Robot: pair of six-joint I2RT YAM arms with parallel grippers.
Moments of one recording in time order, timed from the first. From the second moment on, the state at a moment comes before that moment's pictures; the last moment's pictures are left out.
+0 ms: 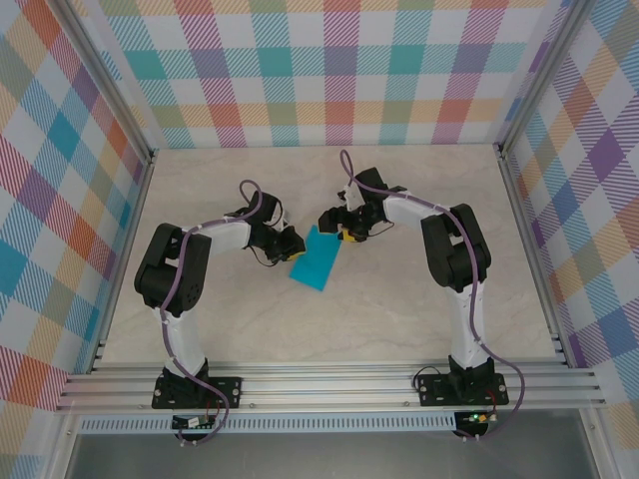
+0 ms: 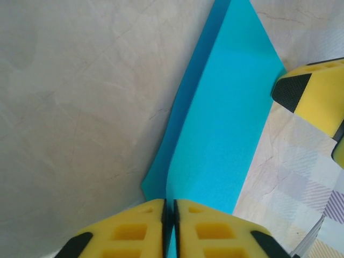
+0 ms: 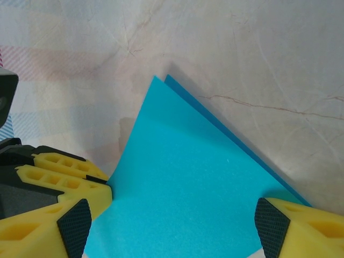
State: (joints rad) left arm -0.36 1.92 1.14 -0.32 0.55 -0.68; right arm 0.43 2.18 1.55 -0.48 -0.69 0.41
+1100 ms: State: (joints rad) left arm -0.36 1.89 1.06 -0.29 0.54 -0.69; right arm 0.62 1.94 1.16 -0.24 -0.81 0.49
